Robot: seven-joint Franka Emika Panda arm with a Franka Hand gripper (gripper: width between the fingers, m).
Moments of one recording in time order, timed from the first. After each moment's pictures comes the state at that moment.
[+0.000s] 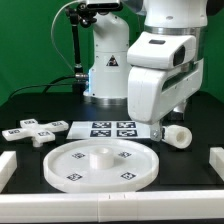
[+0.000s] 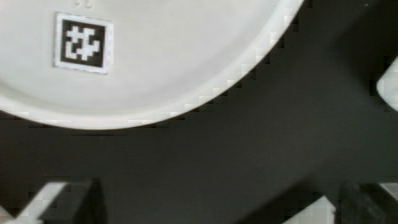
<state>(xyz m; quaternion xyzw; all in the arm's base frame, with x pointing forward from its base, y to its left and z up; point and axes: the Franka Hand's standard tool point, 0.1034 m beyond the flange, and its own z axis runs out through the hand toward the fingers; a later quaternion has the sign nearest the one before) 0.549 0.055 0.074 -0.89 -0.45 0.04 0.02</state>
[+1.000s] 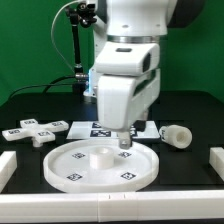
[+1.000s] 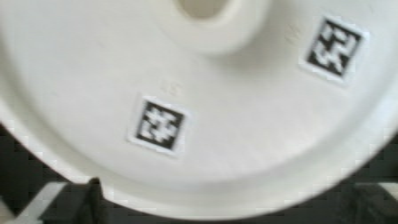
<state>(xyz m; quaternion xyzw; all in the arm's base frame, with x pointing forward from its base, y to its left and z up) 0.551 -0.018 0.062 -0.82 -0.57 0.00 0.00</state>
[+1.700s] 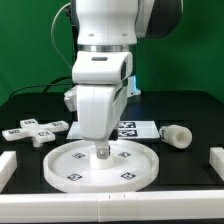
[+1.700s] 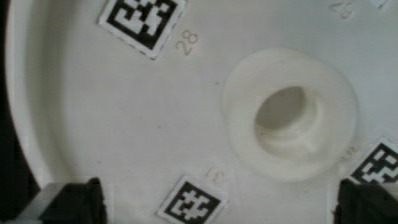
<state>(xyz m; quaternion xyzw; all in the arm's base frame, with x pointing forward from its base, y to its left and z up) 0.544 -0.047 0.043 -0.78 -0.62 0.00 -0.01</state>
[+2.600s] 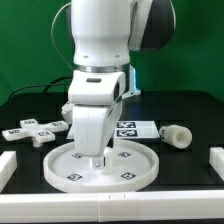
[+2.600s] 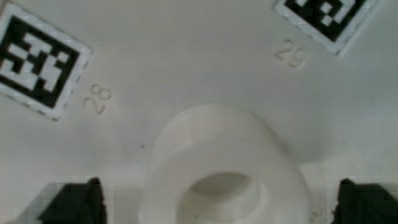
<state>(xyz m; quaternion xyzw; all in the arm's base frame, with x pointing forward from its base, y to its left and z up) 0.523 -0.052 0.018 -0.78 -0.62 0.02 0.01</state>
